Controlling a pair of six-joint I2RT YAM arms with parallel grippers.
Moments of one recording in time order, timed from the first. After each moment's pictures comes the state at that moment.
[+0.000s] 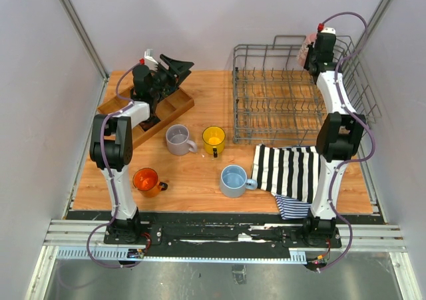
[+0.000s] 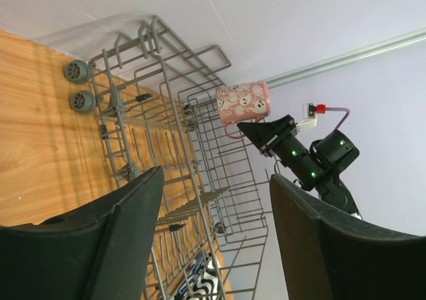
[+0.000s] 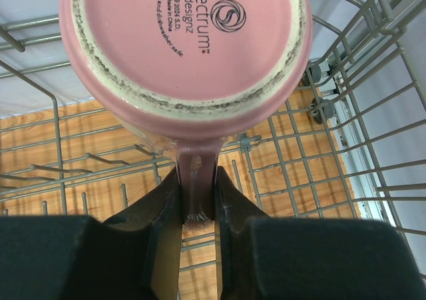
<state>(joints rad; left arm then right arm) -0.09 2.03 1.39 0.75 0.56 -1.24 -0.05 2.22 2.13 -0.34 0.17 0.07</state>
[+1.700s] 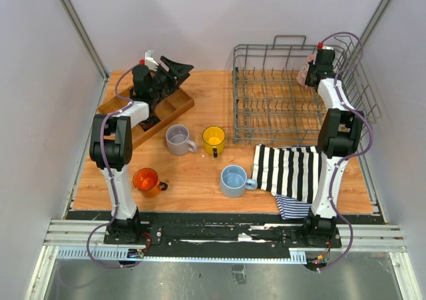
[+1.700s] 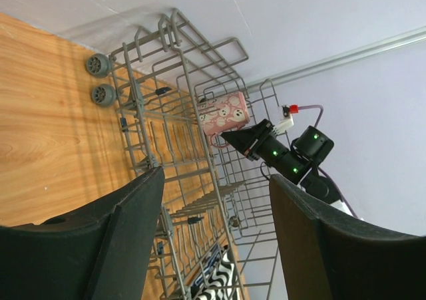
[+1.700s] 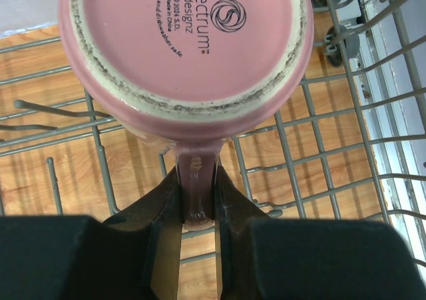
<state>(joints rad) -0.09 2.04 1.39 0.70 0.58 -1.18 -0.11 2.30 2.04 -0.35 0.12 0.08</state>
